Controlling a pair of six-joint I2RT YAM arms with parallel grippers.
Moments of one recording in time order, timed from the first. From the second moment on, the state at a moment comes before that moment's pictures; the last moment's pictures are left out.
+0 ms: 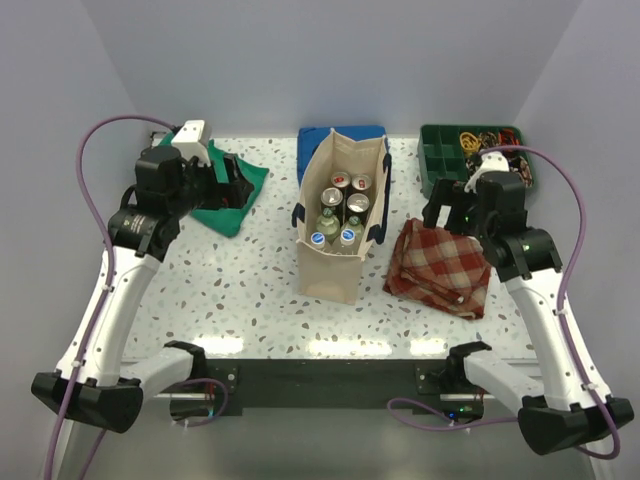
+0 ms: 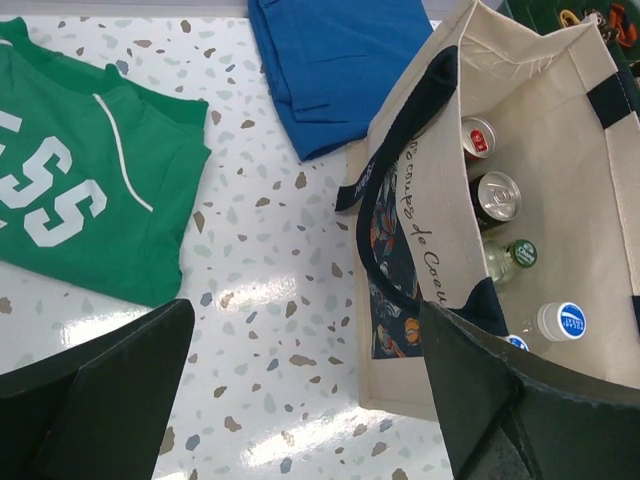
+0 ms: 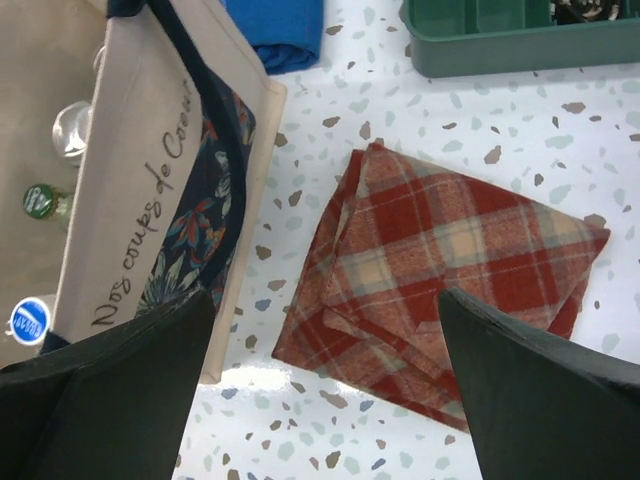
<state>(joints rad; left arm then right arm) -0.22 1.09 1.31 -0.64 0.15 -0.25 0.21 0.99 1.21 -0.80 0.10 0.30</state>
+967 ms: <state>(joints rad) -0.42 1.01 1.23 -0.65 0.33 -0.16 0.23 1.14 1.30 -0.73 -0.39 0.32</state>
